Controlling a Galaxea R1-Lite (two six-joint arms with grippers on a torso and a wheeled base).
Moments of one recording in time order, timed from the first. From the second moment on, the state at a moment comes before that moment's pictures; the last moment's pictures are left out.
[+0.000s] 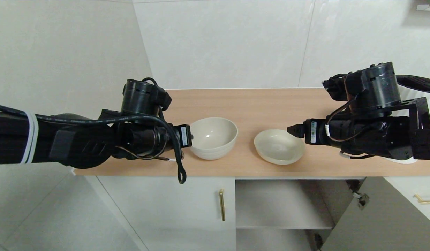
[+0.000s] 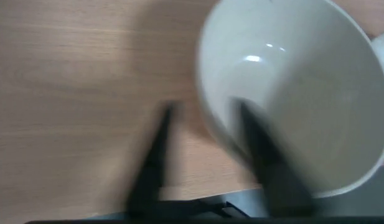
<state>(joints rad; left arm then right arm) -0.45 1.83 -1.20 -0.08 0.11 -0.38 0.57 1.66 -1.17 -0.02 -0.38 0.32</state>
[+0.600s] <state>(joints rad) -0.46 1.69 -1.15 -0.08 0.11 -0.38 0.57 1.72 -1.18 -0.01 -0.39 0.32</state>
